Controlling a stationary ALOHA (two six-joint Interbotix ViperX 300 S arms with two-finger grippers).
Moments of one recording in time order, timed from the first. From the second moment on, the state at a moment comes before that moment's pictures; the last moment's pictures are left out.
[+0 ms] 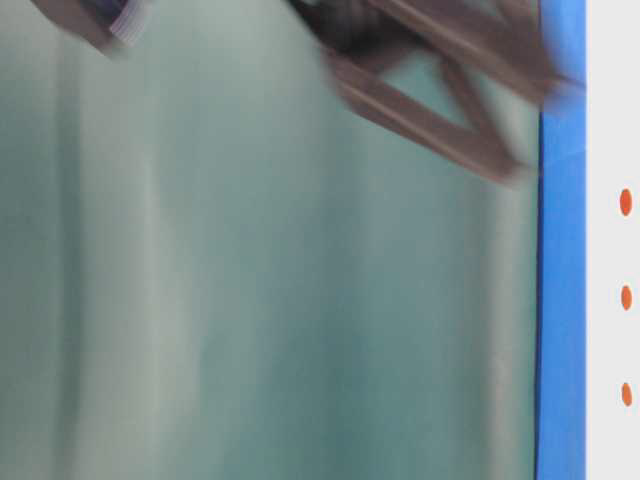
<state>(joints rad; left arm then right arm) 0.00 -0.97 1.20 0.00 -0.29 -0.02 0.23 -0.09 0.75 0.06 -0.21 0.22</state>
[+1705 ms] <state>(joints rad) 0.00 -0.97 1.23 0.00 -0.29 -0.02 0.29 0.27 0.59 0.21 -0.31 0.20</state>
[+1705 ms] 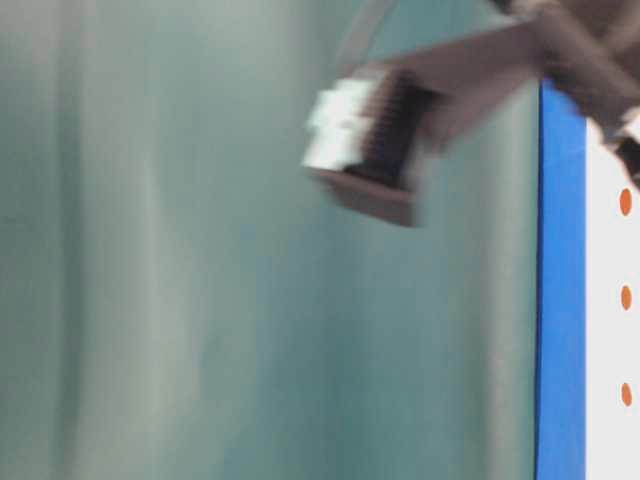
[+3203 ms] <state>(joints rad) 0.00 -0.97 1.23 0.00 -0.29 -0.02 -0.10 -0.10 0.57 -0.13 0.15 0.13</state>
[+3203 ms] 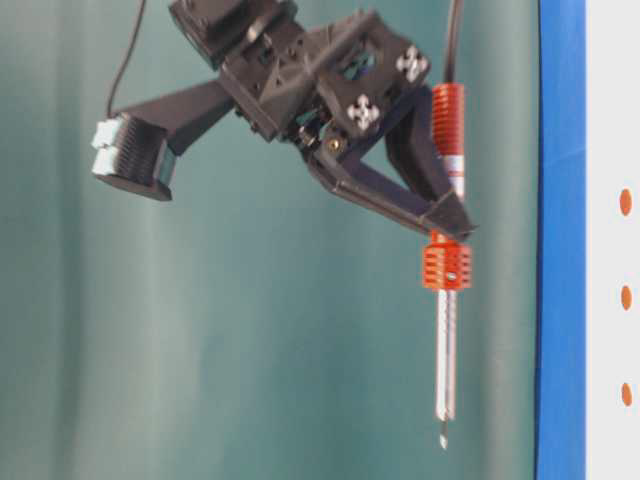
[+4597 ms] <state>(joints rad) 0.00 -0.96 1.23 0.00 -0.29 -0.02 -0.20 -0.10 0.52 -0.22 0.44 0.09</state>
